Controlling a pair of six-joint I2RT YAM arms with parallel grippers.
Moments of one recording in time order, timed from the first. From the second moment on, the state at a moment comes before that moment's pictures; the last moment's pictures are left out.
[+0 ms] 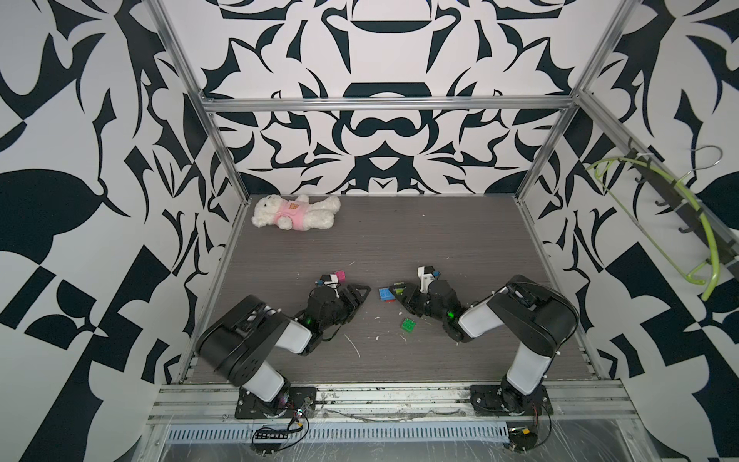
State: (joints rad) left arm -0.58 1.47 0.26 0.77 0.22 -1.28; right arm 0.68 1.77 0.44 0.92 -0.22 1.22
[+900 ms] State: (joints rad) left arm -0.32 1.59 0.89 -0.49 0.08 -0.56; right arm 0.65 1.78 0.43 0.93 -0.24 1.16
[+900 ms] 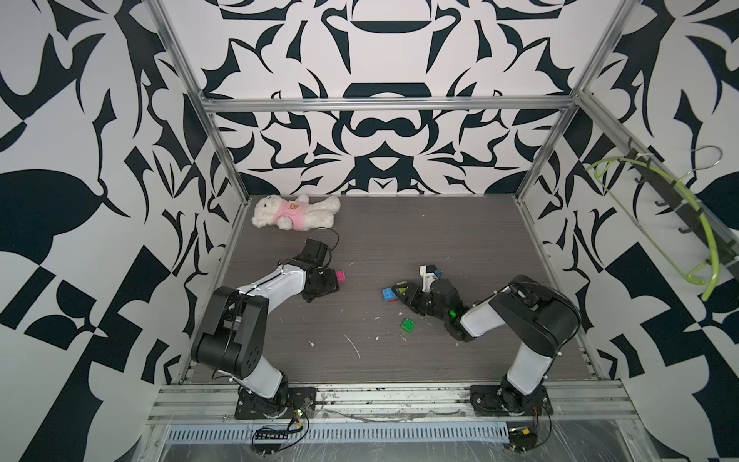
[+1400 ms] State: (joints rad) left arm -0.32 1.70 0.97 -0.46 0.06 -0.56; right arm 0.65 1.80 0.43 0.95 -0.25 1.16
